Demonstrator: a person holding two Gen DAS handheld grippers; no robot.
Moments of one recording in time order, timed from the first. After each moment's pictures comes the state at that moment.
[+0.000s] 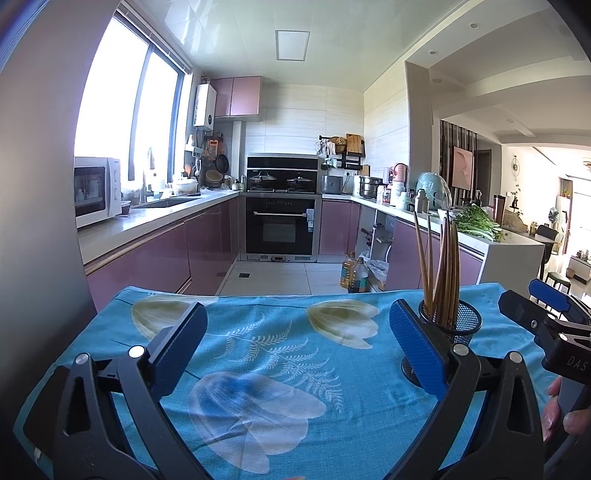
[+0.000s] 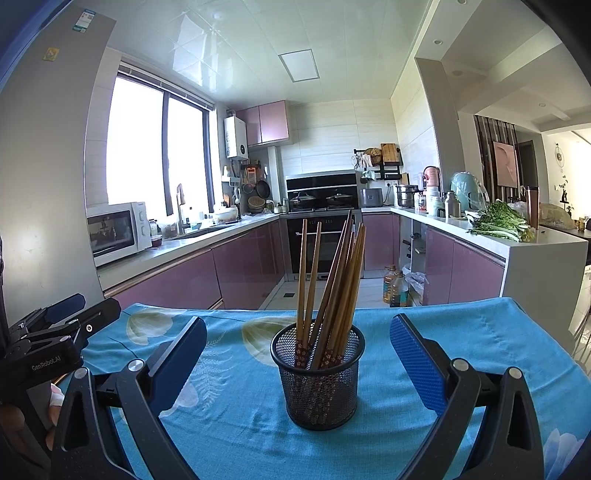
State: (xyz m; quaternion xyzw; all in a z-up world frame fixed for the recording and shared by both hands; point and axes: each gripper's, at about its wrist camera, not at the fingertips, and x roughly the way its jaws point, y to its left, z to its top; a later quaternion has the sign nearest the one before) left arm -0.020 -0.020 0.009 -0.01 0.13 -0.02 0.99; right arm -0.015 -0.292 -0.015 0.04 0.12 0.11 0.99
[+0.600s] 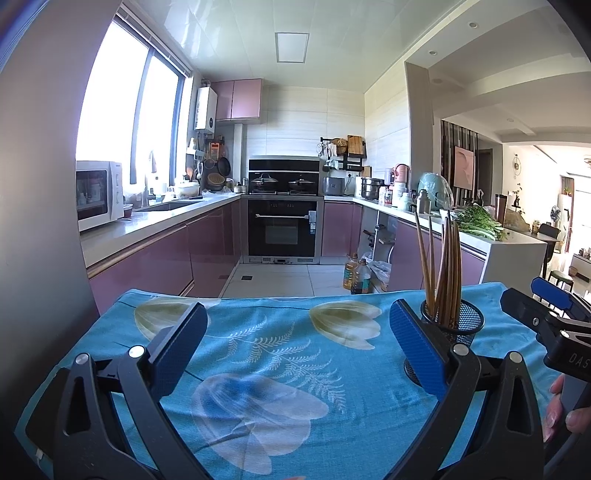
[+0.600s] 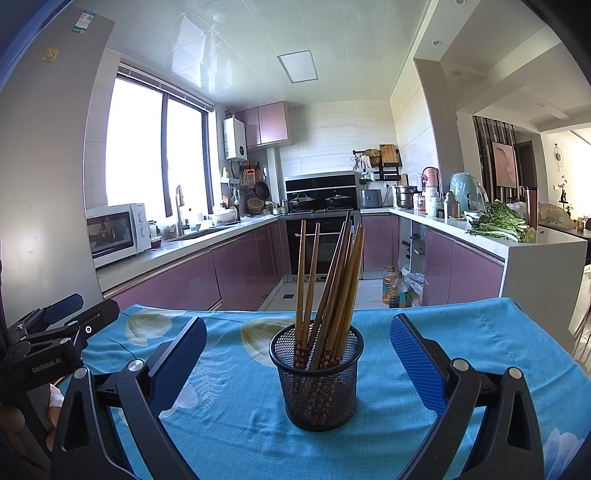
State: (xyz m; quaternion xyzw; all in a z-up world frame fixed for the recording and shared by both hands) left arm -0.023 -0.019 0.010 -0.01 0.12 -0.01 0.99; right arm -0.016 -0.290 -0.013 0.04 0.12 0.11 0.99
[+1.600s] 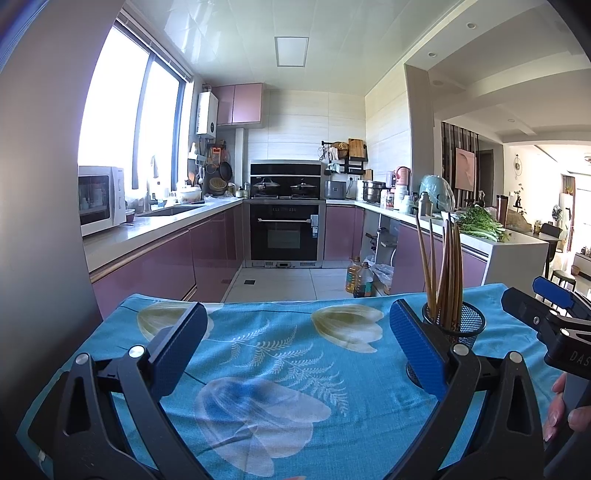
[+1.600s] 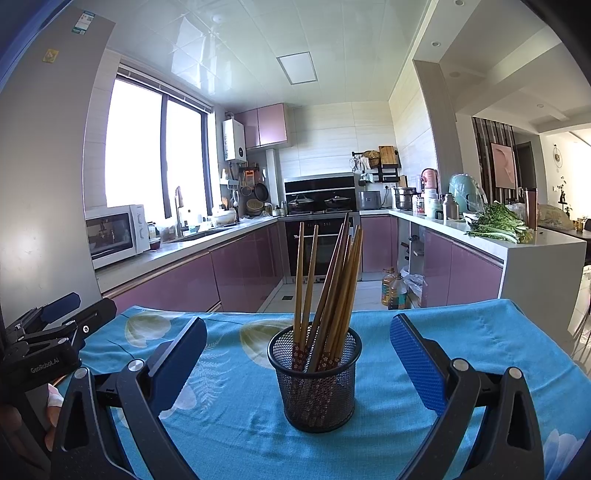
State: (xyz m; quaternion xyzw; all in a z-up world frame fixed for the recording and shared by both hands) left arm -0.024 -0.019 0.013 -0.01 0.12 -0.01 0.99; right arm -0.017 -0.288 -0.014 0.04 0.12 0.11 0.99
